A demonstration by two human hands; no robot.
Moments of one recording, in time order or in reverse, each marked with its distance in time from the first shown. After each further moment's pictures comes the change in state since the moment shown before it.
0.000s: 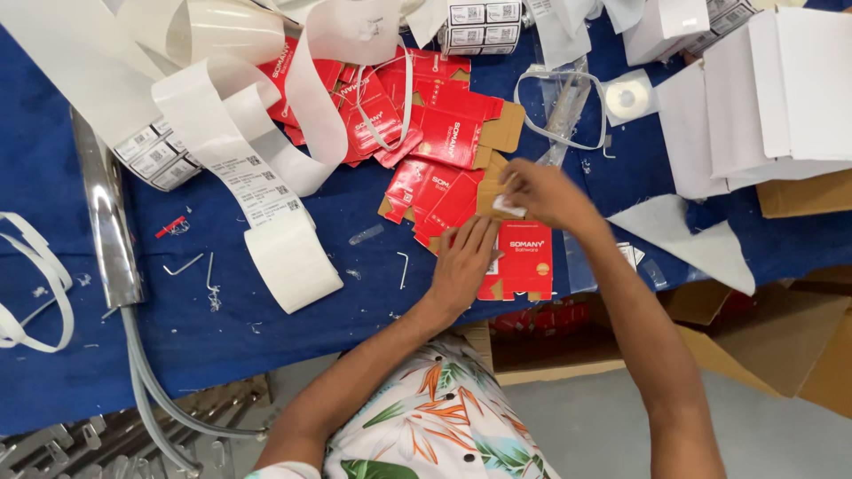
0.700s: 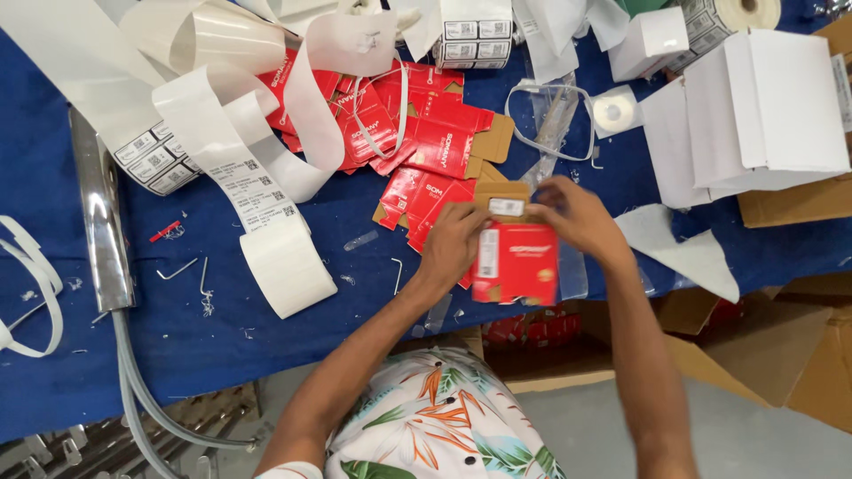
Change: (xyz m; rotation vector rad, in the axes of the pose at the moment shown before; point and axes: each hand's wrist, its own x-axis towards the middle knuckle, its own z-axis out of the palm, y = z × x) left_hand 0.046 -0.014 -0.020 -0.443 0.078 -0.121; right_hand -0.054 -0.011 -0.032 -0.176 0.163 0.183
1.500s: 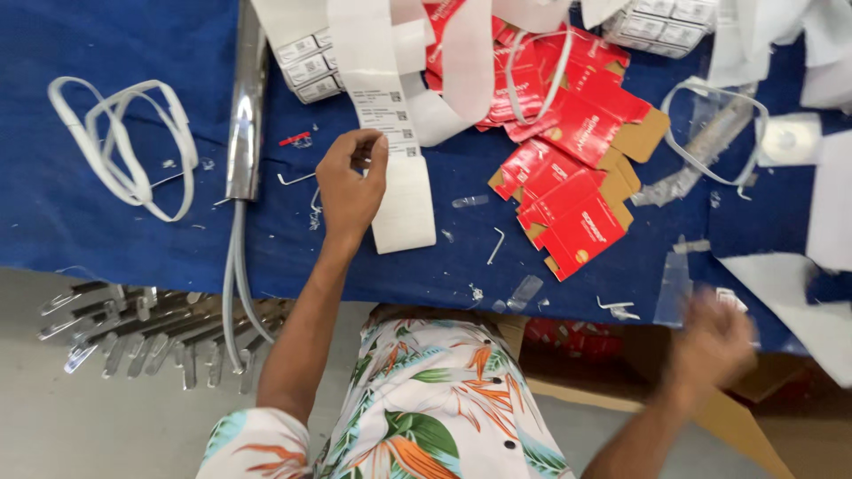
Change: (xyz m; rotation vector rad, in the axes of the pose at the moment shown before) left_hand -0.066 -0.052 -0.253 0.108 0.593 -0.397; right_hand -0.132 0.078 0.105 0.337 0.754 0.275
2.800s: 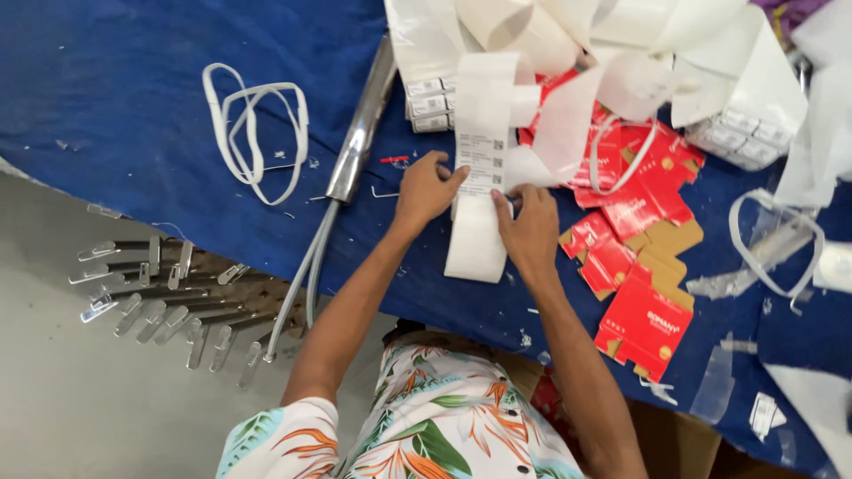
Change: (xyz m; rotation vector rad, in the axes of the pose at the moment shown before) left_hand 0.036 -0.099 -0.004 0.238 -0.102 -0.224; right_hand -0.083 -0.287 0.286 -0.094 -0.540 -0.785
